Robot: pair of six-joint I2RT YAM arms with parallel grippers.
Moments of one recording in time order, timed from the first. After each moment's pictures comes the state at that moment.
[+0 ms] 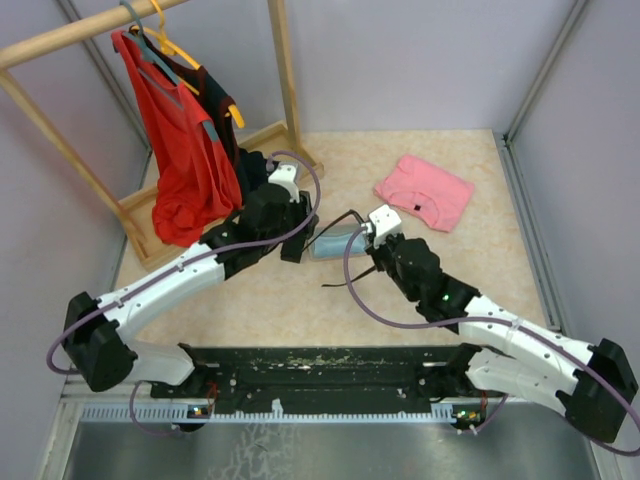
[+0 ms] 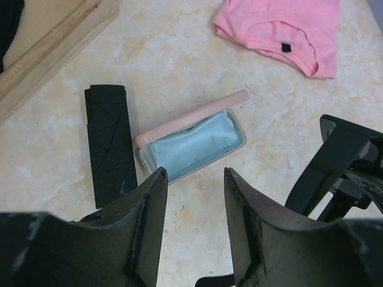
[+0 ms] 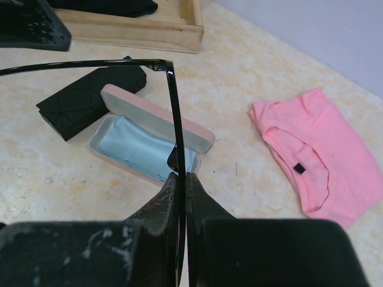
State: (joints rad) left arm -0.80 1.32 1.09 -0.21 -0.28 -0.42; right arm 0.84 0.91 0.60 0.07 0.38 -0.13
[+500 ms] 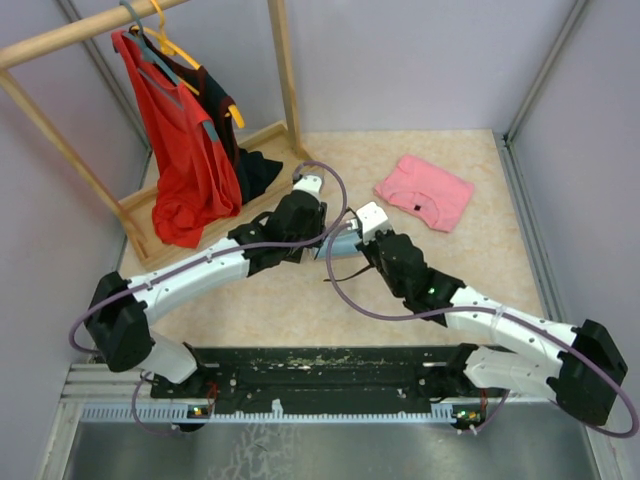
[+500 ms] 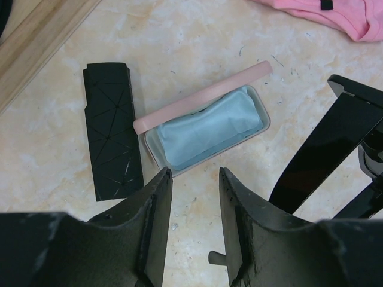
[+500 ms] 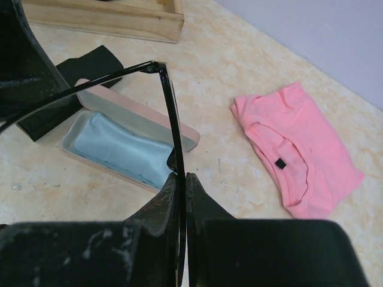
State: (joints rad) left arm -0.87 1.47 1.15 -0.28 -0.36 -0.39; right arm 0.89 1.02 0.65 0.11 0.51 -0.20
